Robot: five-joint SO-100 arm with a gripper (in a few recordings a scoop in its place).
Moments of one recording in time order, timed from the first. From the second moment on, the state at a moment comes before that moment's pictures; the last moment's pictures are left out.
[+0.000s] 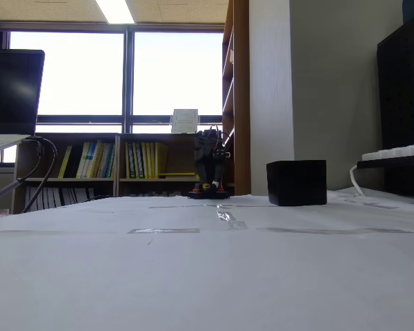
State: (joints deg) arm 3.3 -7.8 1.1 72.1 -87.0
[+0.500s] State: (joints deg) arm 3.2 -7.8 1.1 76.6 -87.9
